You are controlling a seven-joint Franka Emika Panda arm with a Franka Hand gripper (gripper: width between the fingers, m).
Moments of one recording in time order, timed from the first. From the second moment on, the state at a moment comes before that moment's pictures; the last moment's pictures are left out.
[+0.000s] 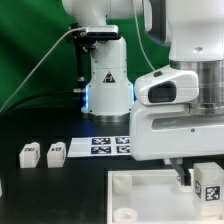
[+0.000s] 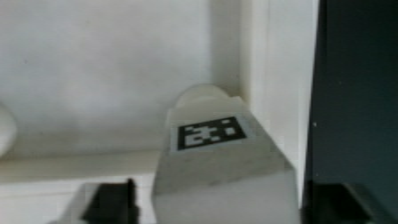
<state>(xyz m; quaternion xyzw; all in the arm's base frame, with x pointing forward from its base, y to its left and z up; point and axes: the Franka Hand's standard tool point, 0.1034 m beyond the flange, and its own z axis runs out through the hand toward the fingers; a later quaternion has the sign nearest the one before) 0.627 0.115 0.076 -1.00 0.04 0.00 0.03</state>
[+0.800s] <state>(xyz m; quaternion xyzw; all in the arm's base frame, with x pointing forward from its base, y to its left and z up) 0.629 0.111 0.073 -0.79 0.61 0.05 0.05</state>
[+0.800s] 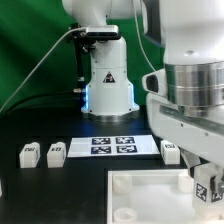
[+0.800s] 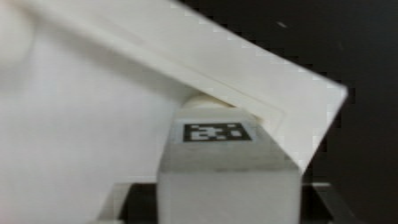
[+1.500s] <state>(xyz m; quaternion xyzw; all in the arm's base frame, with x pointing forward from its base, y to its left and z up) 0.632 0.115 0.073 -0.87 0.48 0.02 0.06</state>
